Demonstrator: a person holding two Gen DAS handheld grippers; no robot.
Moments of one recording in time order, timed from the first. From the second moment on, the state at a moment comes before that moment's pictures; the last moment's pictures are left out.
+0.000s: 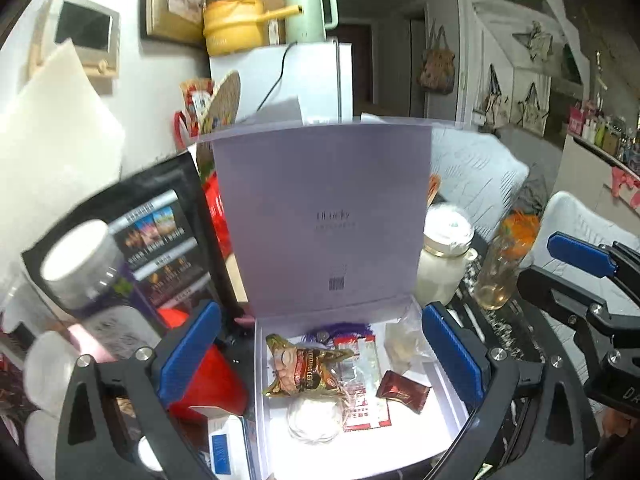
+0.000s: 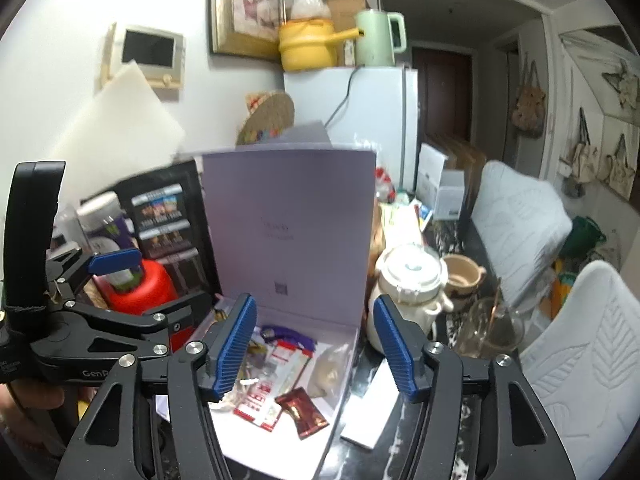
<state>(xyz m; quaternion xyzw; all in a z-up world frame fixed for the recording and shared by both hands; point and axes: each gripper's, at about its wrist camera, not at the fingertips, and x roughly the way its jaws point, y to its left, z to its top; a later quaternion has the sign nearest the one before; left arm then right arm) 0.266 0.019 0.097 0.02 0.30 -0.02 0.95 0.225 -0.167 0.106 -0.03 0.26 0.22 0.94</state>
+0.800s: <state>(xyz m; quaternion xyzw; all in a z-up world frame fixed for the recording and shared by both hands) 0.150 0.012 0.142 0.04 0.23 -0.03 0.97 0.107 -0.185 0.154 -0.03 0.18 0.25 0.95</state>
